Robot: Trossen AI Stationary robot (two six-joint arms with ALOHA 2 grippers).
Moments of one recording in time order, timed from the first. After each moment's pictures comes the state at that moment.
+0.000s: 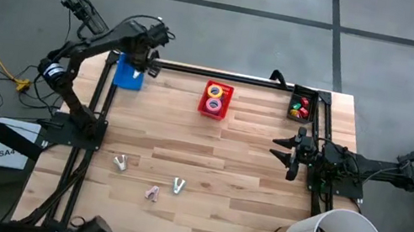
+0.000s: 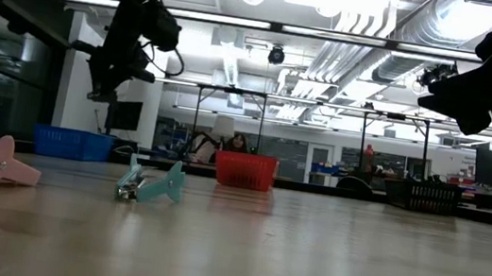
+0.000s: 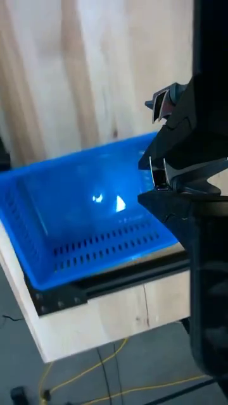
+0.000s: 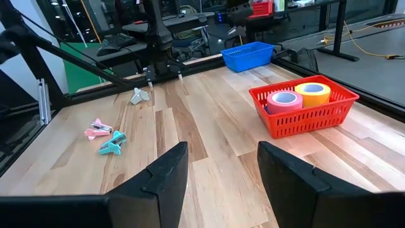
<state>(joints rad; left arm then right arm) 0.90 1.59 1.34 -1.24 -0.35 -0.42 0.05 0.08 0.08 -0.14 0.23 0.23</state>
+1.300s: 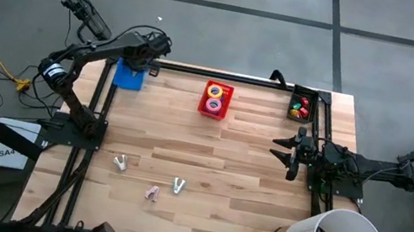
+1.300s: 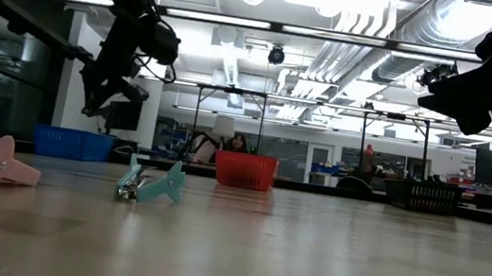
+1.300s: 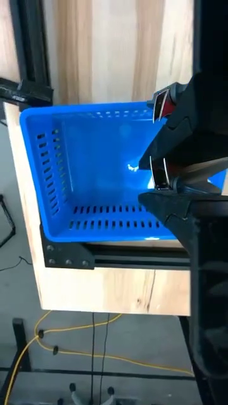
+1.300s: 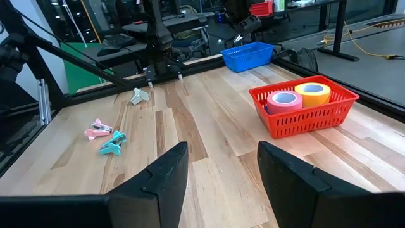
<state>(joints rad) 0.87 1.59 1.19 -1.08 -0.60 -0.66 0.05 0.08 0.08 -0.14 0.23 0.23</state>
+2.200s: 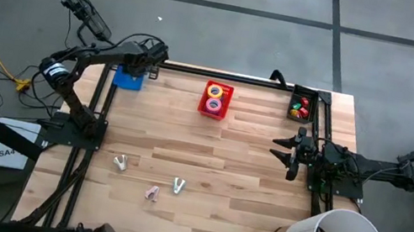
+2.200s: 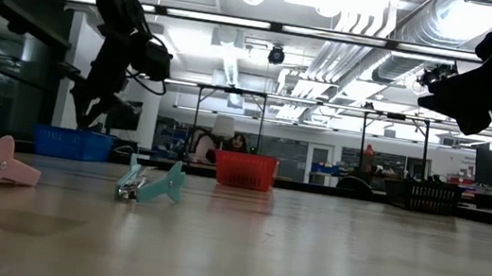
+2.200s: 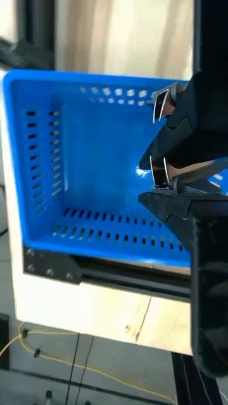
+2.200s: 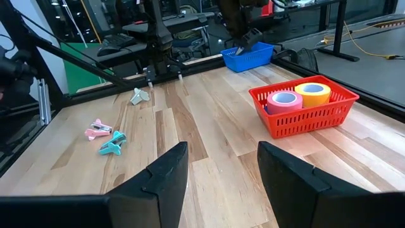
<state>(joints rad) 0.88 1.60 1.03 -0.88 -0.63 -0.78 0.05 0.08 0.08 -0.14 0.23 0.23</state>
